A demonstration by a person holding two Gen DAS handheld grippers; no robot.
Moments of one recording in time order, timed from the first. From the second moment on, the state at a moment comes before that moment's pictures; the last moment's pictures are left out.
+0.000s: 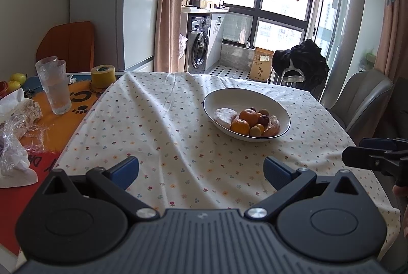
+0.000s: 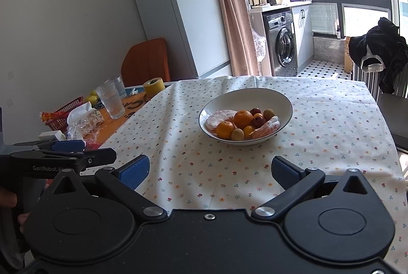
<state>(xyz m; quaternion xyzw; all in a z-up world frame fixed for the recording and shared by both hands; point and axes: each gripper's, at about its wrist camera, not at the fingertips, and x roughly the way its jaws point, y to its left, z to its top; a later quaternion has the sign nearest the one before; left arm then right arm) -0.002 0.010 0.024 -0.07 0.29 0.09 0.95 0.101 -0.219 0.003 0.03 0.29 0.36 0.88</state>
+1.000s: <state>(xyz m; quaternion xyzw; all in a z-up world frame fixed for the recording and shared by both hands) -0.004 0.007 0.026 -0.07 0.29 0.09 0.95 0.100 -0.218 0.003 0.02 0.29 0.36 0.89</state>
